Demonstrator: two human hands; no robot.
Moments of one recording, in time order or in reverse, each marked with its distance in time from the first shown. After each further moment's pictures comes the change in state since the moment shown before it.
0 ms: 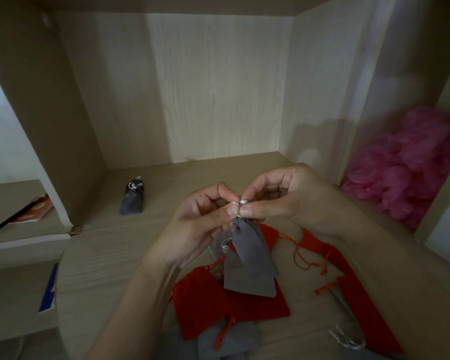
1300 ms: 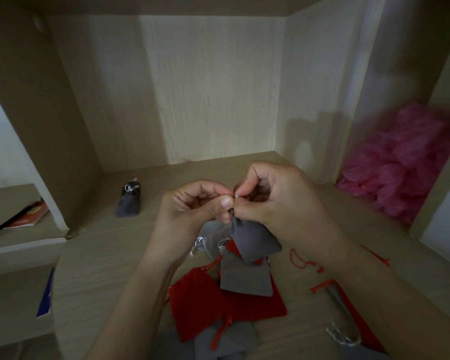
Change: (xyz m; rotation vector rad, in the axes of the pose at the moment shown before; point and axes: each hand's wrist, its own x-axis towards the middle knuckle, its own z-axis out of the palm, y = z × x) left_hand 0.002 0.000 0.003 0.313 0.243 0.216; right_hand 0.000 0.005 0.020 -0.361 0.315 -0.250
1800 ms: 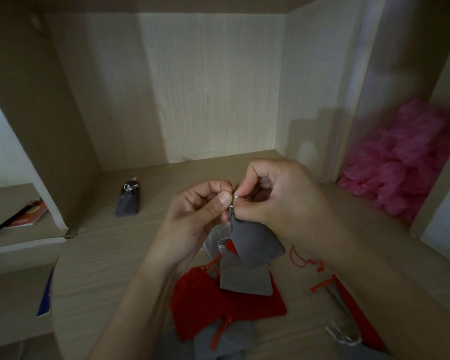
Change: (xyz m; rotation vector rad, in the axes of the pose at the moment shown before) left_hand -0.002 -0.001 0.009 -0.147 -0.035 -0.108; right_hand 0.001 -0.002 -0.003 0.012 -0.020 -0.031
